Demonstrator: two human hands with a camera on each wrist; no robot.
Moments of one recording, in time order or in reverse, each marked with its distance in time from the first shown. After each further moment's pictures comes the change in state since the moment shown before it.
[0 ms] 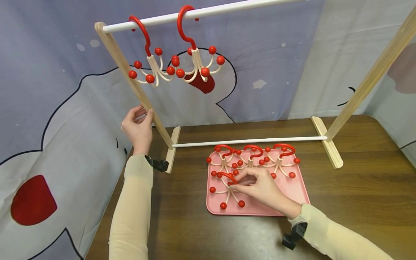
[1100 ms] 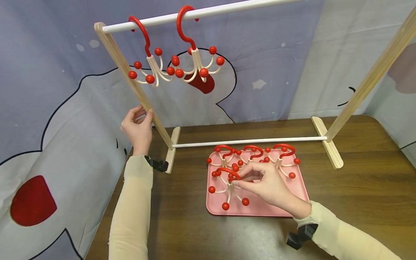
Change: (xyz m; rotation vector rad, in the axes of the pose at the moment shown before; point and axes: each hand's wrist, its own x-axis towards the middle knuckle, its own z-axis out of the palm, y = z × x) left_hand -0.007 0.017 0.002 0.020 0.016 -0.003; right_hand -0.001 -0.042 -0.009 -0.039 0.034 -0.068
